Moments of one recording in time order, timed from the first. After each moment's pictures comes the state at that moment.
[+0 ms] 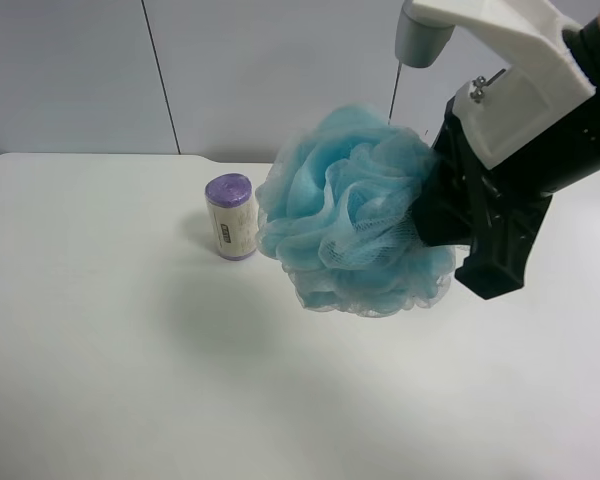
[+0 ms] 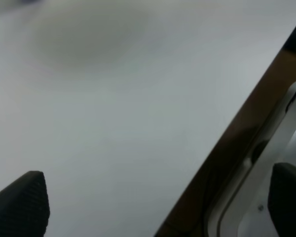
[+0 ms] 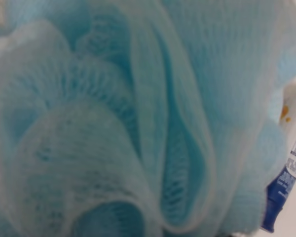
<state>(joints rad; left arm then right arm) -0.77 0.31 -0.65 -0.04 1.22 0.18 0.73 1.16 -1.00 0.22 0.91 -0.62</state>
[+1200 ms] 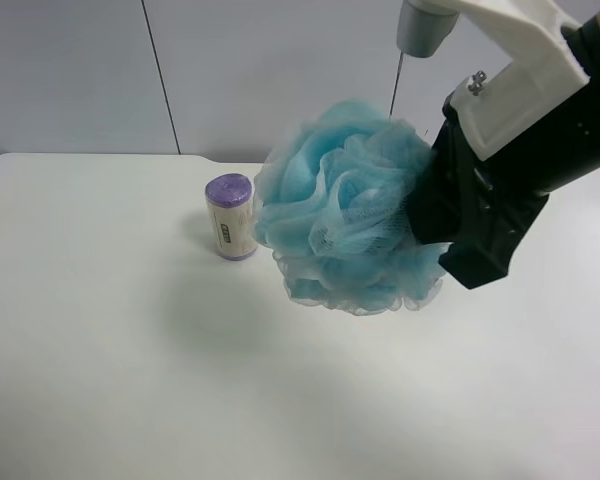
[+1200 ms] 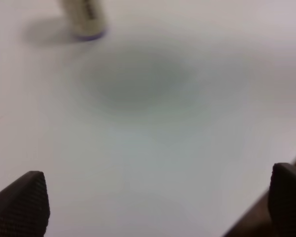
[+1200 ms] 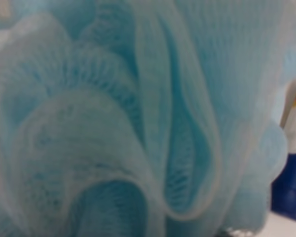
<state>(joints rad) -0.55 0.07 -0.51 -0.06 1.06 0.13 0.73 1.16 -1.00 0.24 0.90 -0.49</state>
